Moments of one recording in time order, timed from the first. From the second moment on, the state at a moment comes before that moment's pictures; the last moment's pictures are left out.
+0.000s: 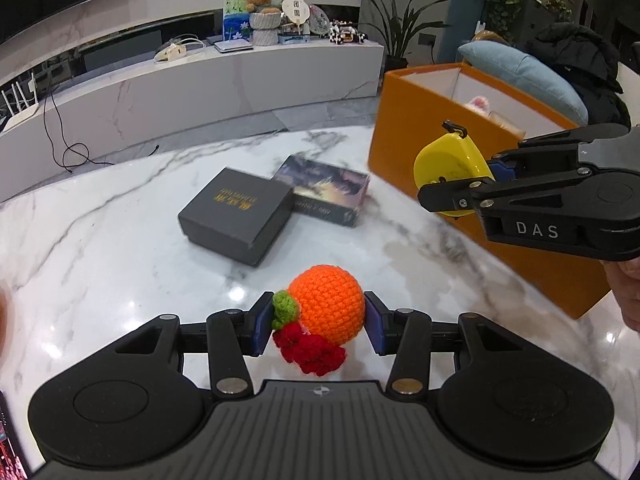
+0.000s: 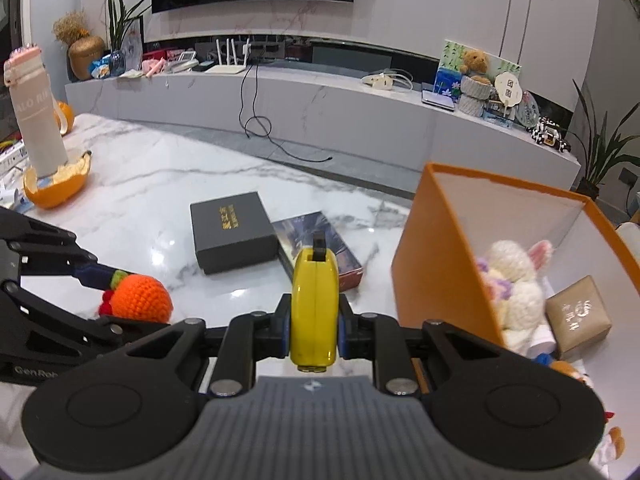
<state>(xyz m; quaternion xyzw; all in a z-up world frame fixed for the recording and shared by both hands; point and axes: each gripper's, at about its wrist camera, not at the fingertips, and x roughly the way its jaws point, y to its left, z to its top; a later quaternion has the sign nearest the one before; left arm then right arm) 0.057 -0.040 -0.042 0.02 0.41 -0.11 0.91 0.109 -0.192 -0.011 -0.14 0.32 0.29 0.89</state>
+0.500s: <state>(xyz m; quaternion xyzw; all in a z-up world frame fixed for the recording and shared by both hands) 0.056 -0.106 0.001 0.03 0.38 -0.13 0.92 0.095 -0.247 0.037 -0.09 0.28 0.27 0.92</state>
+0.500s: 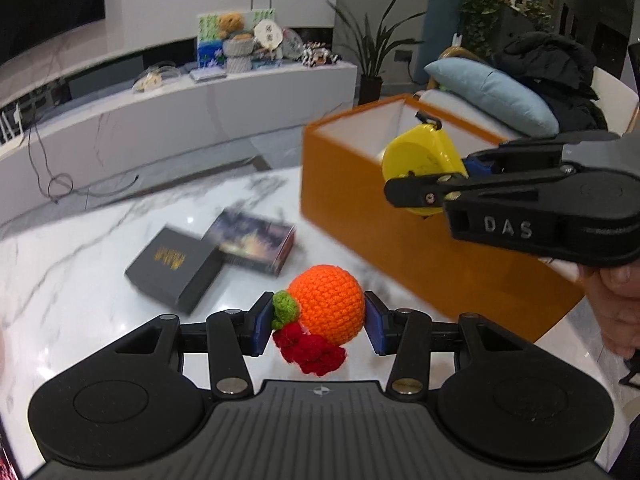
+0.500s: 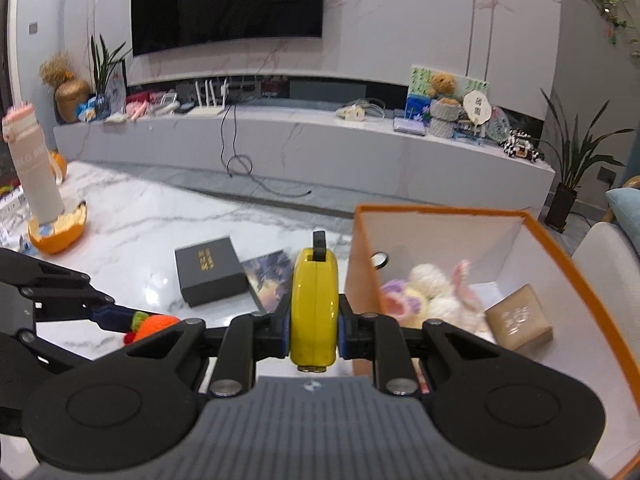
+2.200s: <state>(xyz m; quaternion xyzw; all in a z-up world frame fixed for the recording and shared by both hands) 0.144 -0.260 -0.011 0.10 0.42 -0.19 0.88 0.196 -0.389 0.035 0.01 0.38 0.15 0.91</state>
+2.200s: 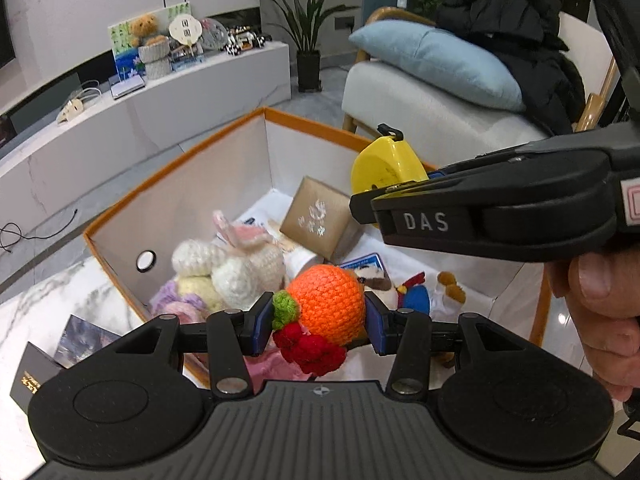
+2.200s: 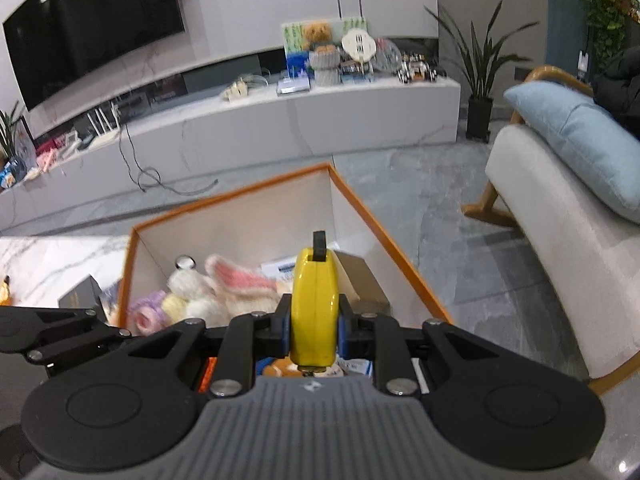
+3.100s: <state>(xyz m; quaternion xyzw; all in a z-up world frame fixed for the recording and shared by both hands) 0.158 -0.272 -0.039 0.13 0.47 -0.20 0.85 0.230 -0.380 -0.002 0.02 0.46 0.15 0.88</state>
